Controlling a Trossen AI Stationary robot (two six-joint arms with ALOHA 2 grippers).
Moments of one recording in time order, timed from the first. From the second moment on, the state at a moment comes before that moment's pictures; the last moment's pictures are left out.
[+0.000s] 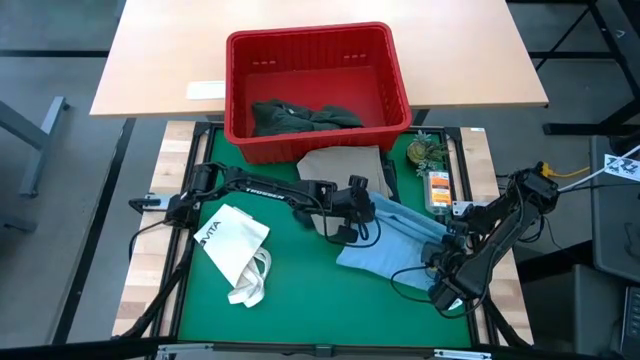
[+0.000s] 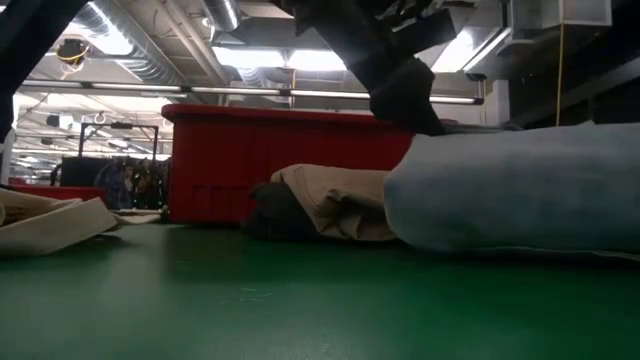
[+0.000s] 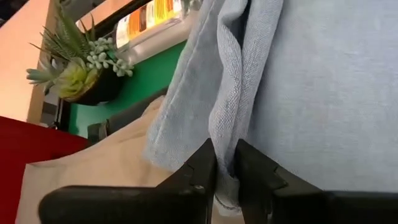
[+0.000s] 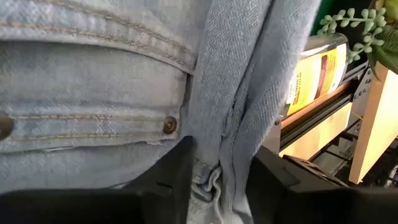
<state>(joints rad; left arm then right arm) -0.02 2.13 1.73 -0.35 -0.26 0.40 0.94 1.54 1.00 -1.54 0.18 1.15</state>
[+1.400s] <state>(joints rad) -0.16 2.22 1.85 -0.52 -0.03 0.35 0.90 1.54 1.02 -1.30 0.36 1.05</state>
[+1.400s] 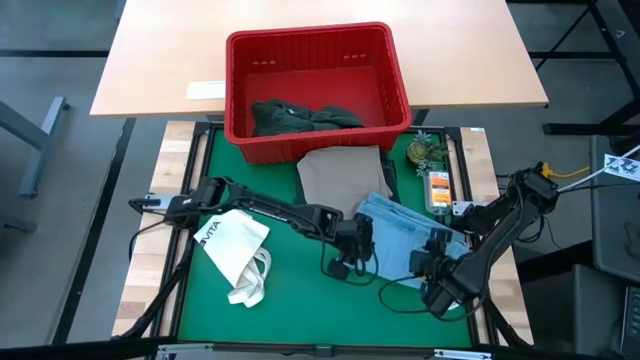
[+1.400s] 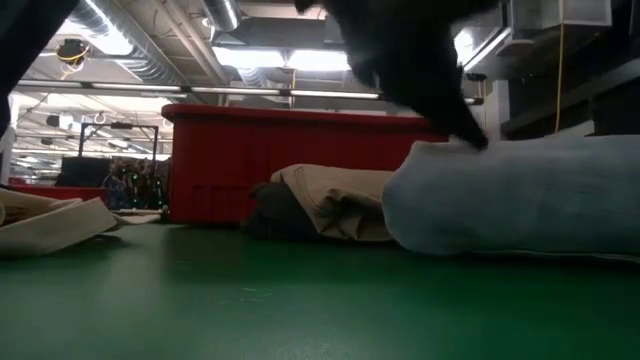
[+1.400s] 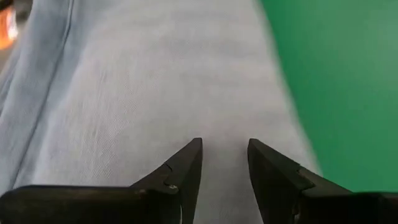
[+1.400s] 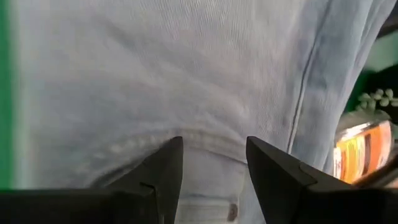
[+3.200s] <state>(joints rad) -0.19 2.24 1.75 -0.43 0.00 0.23 0.90 1.64 1.03 -1.17 0.33 0.94</state>
